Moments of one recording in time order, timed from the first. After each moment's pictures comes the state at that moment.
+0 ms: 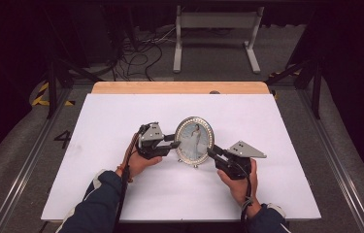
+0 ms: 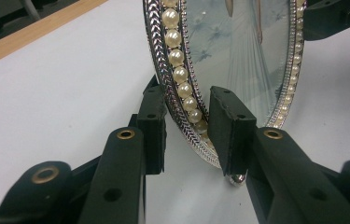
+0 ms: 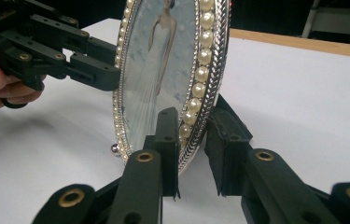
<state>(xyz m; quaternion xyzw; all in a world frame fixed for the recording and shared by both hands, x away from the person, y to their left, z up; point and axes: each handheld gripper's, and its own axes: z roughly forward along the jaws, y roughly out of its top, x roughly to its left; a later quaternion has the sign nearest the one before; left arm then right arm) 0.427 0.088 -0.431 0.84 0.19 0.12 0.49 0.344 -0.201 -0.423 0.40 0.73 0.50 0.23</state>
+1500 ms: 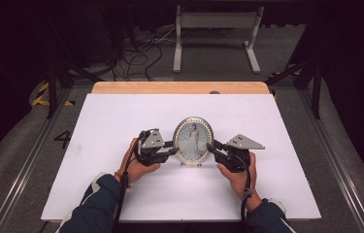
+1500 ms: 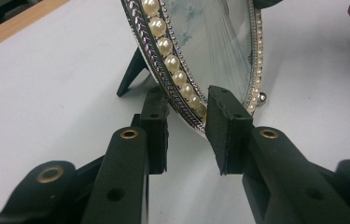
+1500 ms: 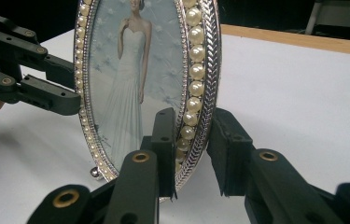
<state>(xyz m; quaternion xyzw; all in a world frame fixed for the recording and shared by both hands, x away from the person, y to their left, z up) 0.405 0.088 -0.429 0.86 0.18 0.14 0.46 0.365 -0.204 -0.422 0.40 0.74 0.50 0.22</state>
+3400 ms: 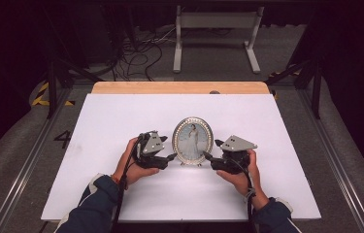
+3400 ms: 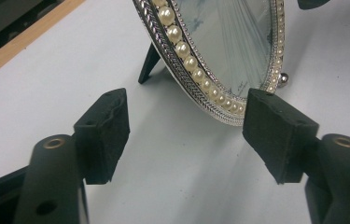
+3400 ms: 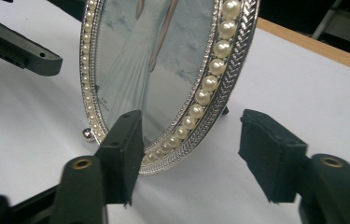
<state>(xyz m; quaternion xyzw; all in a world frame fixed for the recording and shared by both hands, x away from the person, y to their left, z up) 0.396 0.090 -0.426 0.87 0.18 0.19 0.42 0.364 -0.199 -0.418 0.33 0.80 0.43 0.25</state>
